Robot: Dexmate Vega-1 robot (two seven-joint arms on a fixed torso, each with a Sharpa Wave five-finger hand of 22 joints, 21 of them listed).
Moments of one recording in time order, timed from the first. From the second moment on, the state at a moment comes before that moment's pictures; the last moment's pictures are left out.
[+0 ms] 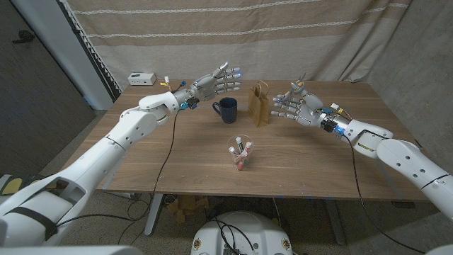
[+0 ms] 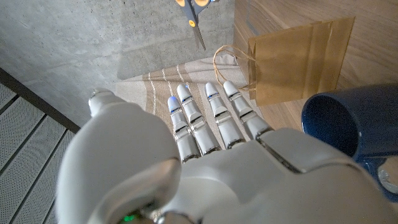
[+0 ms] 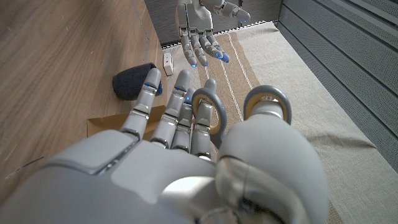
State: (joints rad) left arm 0.65 0.66 0.44 -1.62 -0.87 0.15 -0.42; left_hand 0.89 -0.07 -0.32 0.13 0.38 0.65 -0.16 0.21 0.20 0.76 -0.21 0.23 0.21 0.61 -0.05 0.19 0.18 0.35 -0.04 0.56 0.19; right arm -1.08 -0.84 -0.14 -1.82 1.29 -0.25 0.41; right_hand 0.78 0.08 -0.11 -0.10 0.34 0.54 0.12 0.70 0.19 0.43 0.06 0.57 0.25 0.47 -0.05 0.69 0.21 0.30 0.16 0.74 0.18
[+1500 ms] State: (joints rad) left arm 0.67 0.69 0.44 -1.66 -0.87 0.16 -0.40; left_hand 0.89 -0.07 -0.32 0.13 0.38 0.68 -0.18 0.21 0.20 0.79 -0.21 0.23 0.21 0.61 -0.05 0.19 0.18 0.35 -0.04 0.54 0.19; right arm -1.07 -0.85 -0.15 -1.84 1.27 -0.25 0.40; right_hand 0.96 0.12 0.01 -0.14 0.26 0.52 0.00 1.25 0.72 0.60 0.02 1.21 0.90 0.69 -0.04 0.93 0.35 0.37 0.14 0.73 0.19
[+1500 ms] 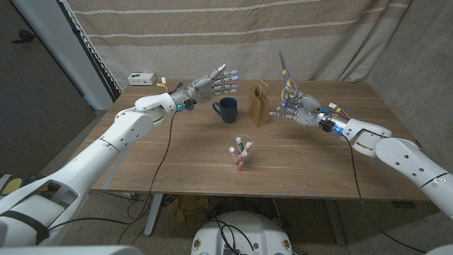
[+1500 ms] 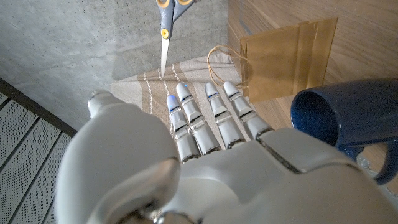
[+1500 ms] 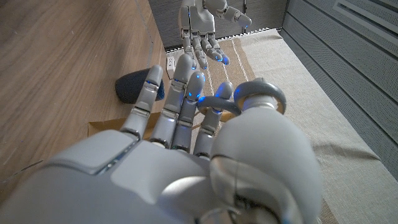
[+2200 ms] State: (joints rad) left arm 0.68 0.69 0.44 -1.66 -0.88 0.16 -0.40; left_hand 0.89 -0.07 -0.32 0.13 0.38 0.70 -0.19 0.22 0.20 0.80 -0.21 0.23 0.21 0.61 -0.05 0.19 0.18 0.35 -0.04 0.54 0.19; right arm -1.09 -0.83 -0.14 -1.85 1.31 -0.27 0.33; right_hand 0.96 0.12 -0.01 -0.12 0.27 0.64 -0.08 1.29 0.71 0.69 0.05 1.39 0.98 0.81 -0.08 1.13 0.40 0.45 0.05 0.75 0.20
